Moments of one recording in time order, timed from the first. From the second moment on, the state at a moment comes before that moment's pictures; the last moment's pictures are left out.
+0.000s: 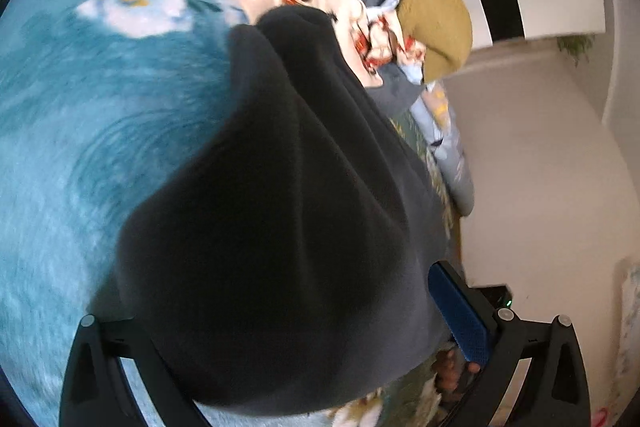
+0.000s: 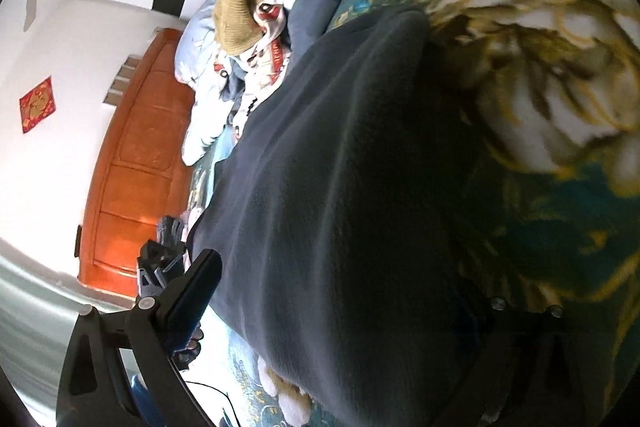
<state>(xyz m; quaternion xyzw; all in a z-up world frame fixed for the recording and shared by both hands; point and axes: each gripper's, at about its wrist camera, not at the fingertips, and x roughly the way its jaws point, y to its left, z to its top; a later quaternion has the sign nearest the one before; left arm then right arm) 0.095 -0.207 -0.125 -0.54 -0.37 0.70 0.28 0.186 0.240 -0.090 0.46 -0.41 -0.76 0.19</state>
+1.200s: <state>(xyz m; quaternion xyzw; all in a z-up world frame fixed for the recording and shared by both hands) 0.093 -0.205 -0.119 -0.54 -0.31 0.72 0.29 0.162 0.226 -0.094 0.47 -0.38 -0.78 0.18</state>
